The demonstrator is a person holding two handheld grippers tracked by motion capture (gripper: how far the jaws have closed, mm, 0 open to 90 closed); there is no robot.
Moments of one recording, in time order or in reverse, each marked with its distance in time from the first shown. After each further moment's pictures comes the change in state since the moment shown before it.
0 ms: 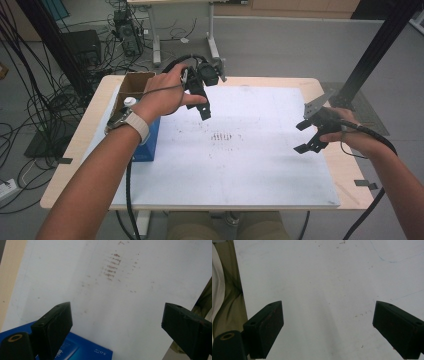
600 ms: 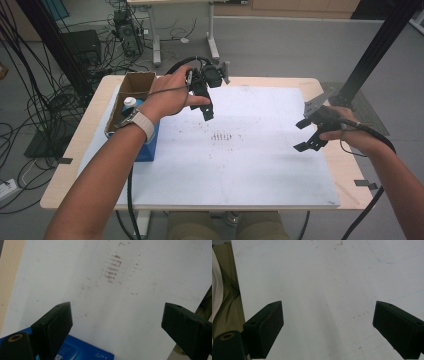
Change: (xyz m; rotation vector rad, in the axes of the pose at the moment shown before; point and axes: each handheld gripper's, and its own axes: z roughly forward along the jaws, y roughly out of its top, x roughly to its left) left arm 0.002 0.006 0.008 0.006 0.003 0.005; right arm -0.005 0.000 0.001 -0.009 -0.002 0.006
